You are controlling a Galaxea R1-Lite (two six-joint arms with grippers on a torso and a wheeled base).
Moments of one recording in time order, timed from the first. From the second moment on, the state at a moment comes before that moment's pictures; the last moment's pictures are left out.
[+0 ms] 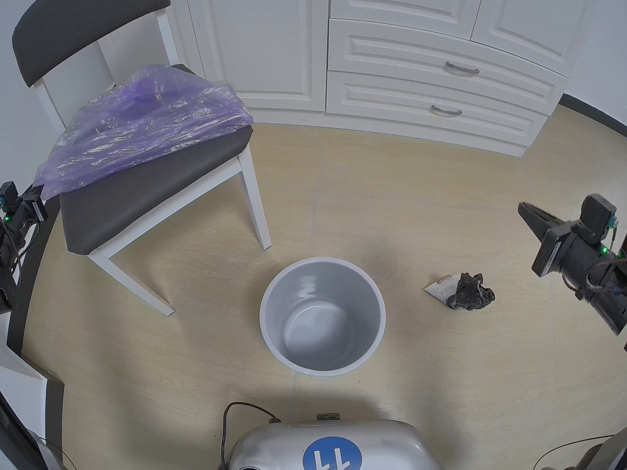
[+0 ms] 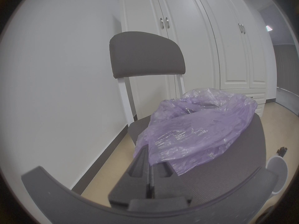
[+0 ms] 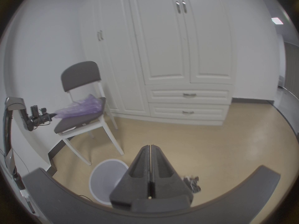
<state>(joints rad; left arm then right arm) 0.54 1.93 -0.83 -1.35 -0.38 -0.01 0.39 1.34 -0.45 -0.95 -0.13 0.00</state>
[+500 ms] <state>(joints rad) 0.44 1.80 -0.67 -1.37 -0.40 -0.12 0.48 1.42 -0.55 -0.98 -0.18 0.11</state>
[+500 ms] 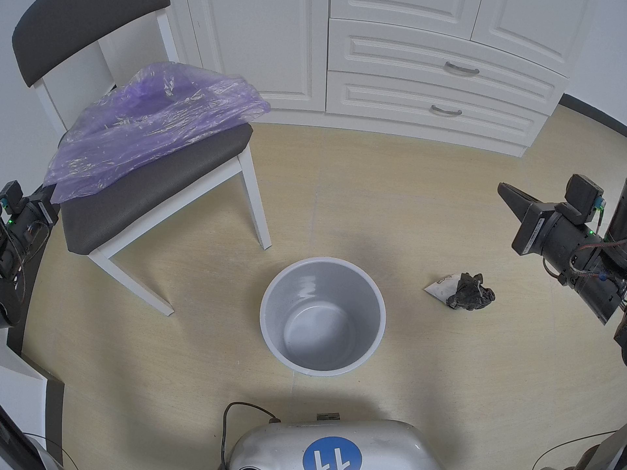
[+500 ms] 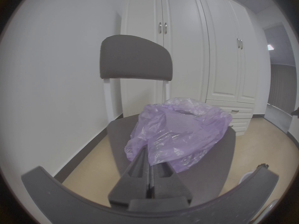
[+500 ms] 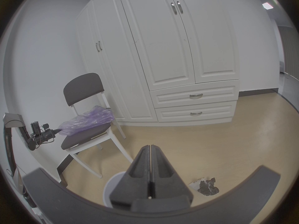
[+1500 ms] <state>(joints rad) 0.07 1.69 -0.76 -1.27 -0.29 -0.12 0.64 1.47 -0.61 -0.99 -0.32 0.14</state>
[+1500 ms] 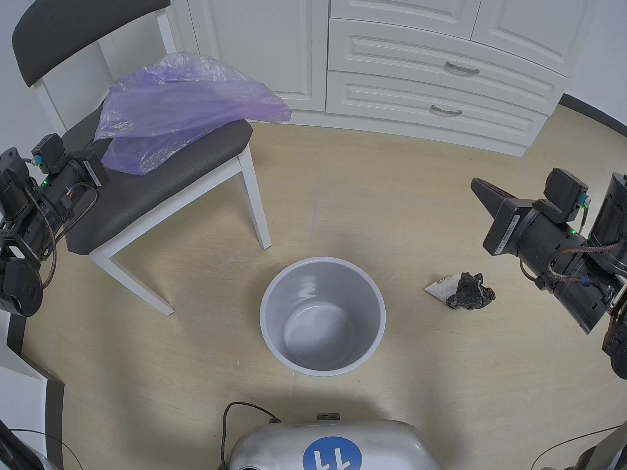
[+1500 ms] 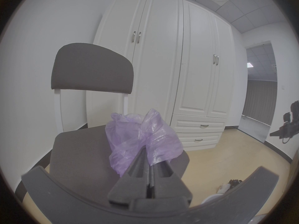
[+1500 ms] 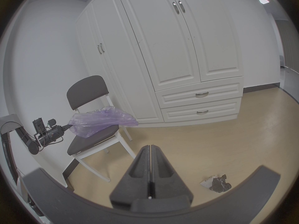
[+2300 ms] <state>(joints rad) -0.30 1.47 -0.69 -1.09 -0.15 -0.12 0.70 1.70 -0.61 -1.17 -0.40 0.19</state>
